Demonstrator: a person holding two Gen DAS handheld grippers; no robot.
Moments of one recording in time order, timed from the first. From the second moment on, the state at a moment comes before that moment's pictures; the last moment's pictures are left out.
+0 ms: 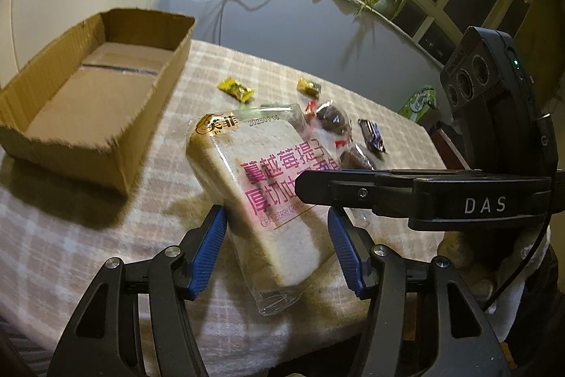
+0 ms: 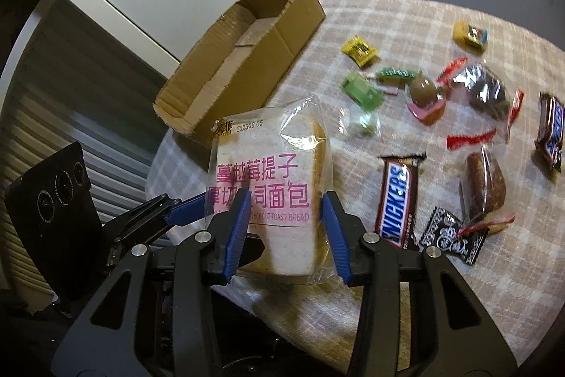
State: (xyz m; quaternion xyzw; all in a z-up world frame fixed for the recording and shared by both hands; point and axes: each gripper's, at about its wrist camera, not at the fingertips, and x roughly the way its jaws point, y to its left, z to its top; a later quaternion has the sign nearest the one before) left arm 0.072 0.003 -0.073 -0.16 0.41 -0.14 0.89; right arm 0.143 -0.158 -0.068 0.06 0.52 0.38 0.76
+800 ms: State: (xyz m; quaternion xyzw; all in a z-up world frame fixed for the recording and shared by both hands) left arm 0.098 0.065 -0.040 -0.14 0.35 -0.09 0.92; right arm 0.179 -0.079 -0.021 0.02 0.48 0.42 0.77
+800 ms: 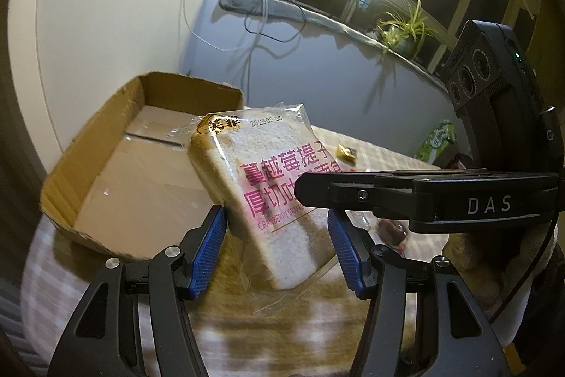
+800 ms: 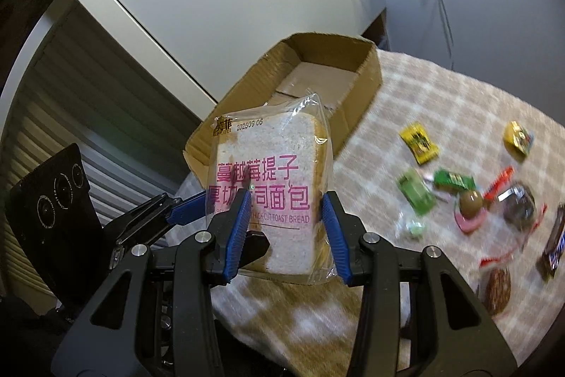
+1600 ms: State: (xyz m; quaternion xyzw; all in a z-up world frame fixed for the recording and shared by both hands) left arm 0.126 0.142 -0.049 -0.16 0.36 -0.03 0.92; right arm 0.224 0.020 -0.043 -0.01 0.50 0.45 0.74
